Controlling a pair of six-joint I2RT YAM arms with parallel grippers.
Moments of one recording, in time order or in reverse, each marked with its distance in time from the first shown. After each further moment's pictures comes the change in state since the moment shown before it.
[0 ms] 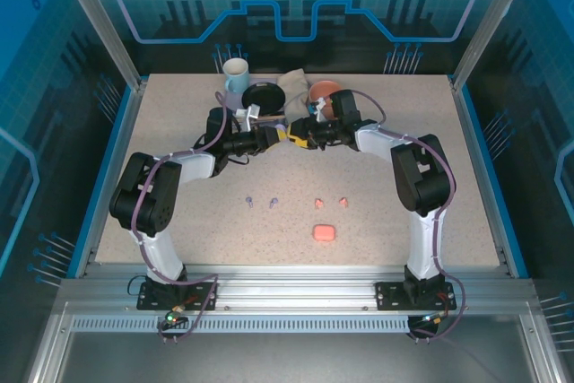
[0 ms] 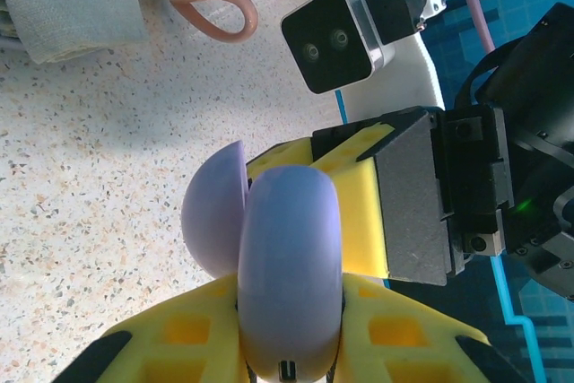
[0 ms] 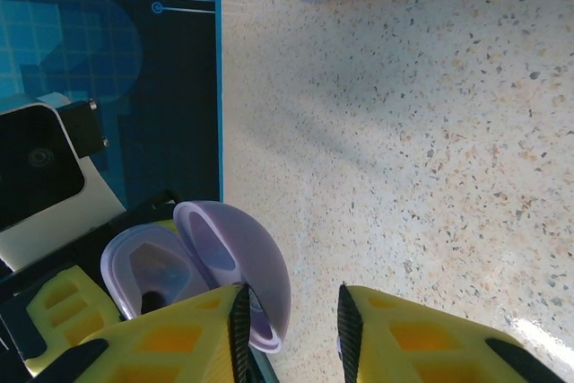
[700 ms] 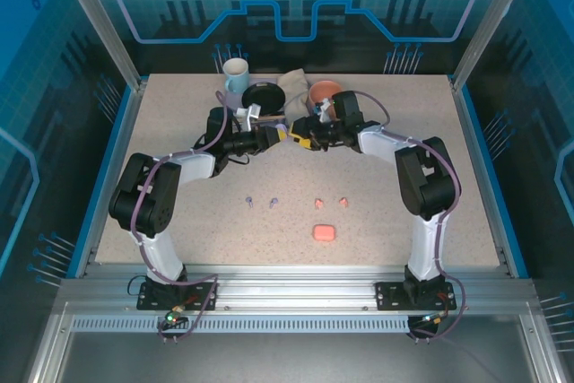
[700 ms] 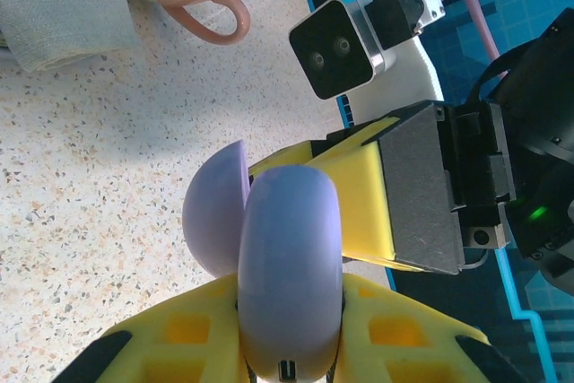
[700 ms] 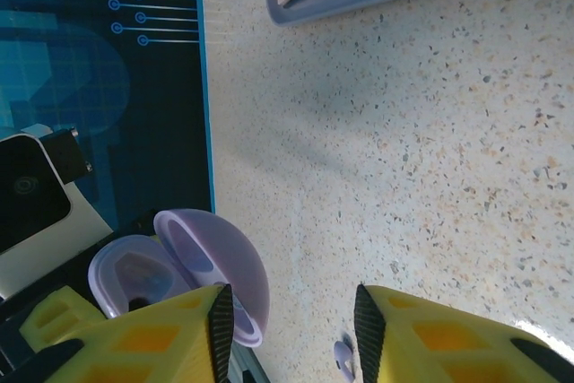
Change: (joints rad) left arm -0.003 -0.008 0.000 -0.003 -0.006 0.026; right arm -0.003 -0.043 -0.037 -0.004 0.081 0.048
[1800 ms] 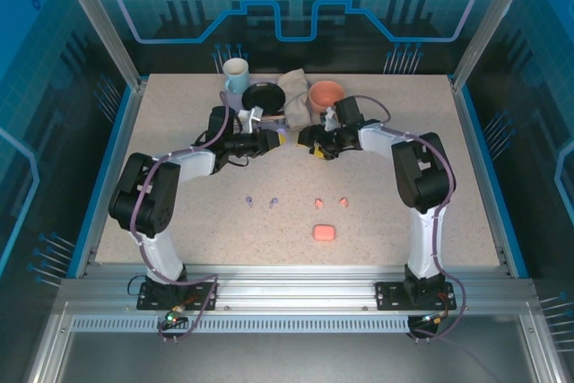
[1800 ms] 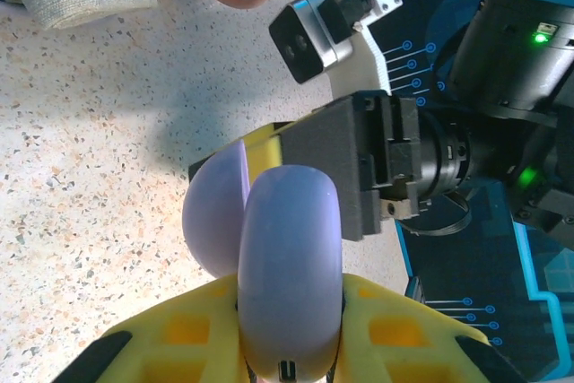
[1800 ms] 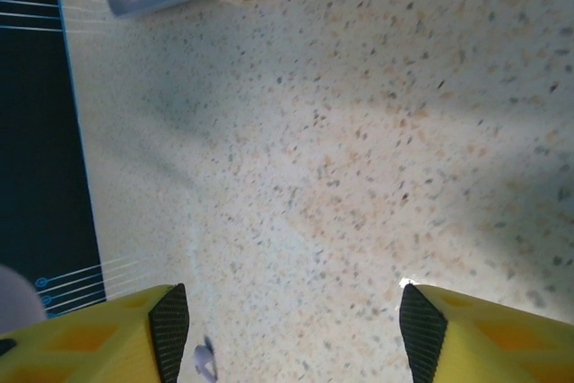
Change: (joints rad) left arm 0.000 0.000 0.036 -0.154 0.016 0.088; right arm -0.035 0.057 0.032 -0.237 0.121 -0.248
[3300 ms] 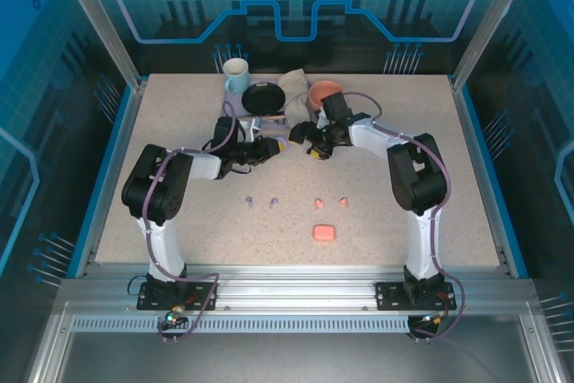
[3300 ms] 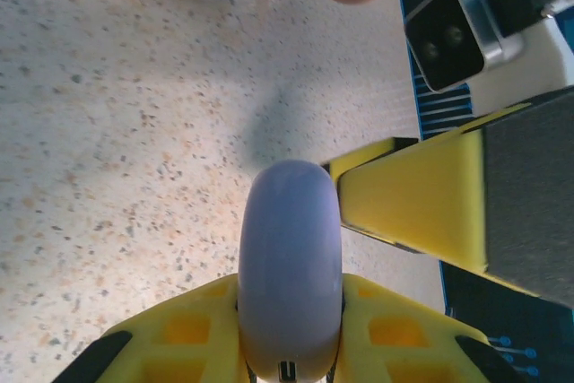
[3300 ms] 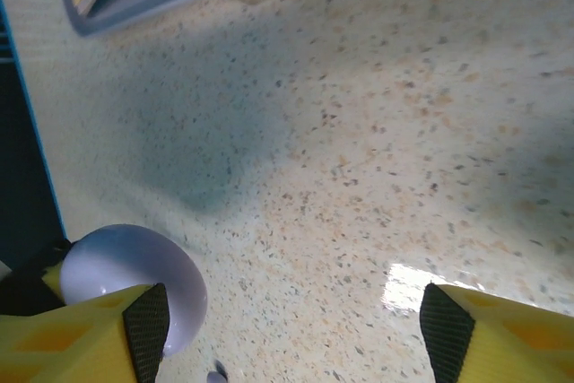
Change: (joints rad) left arm -0.004 0.121 -0.031 0.091 -0.074 -0.029; right arm 0.071 0.014 0.105 -0.121 0.140 0.079
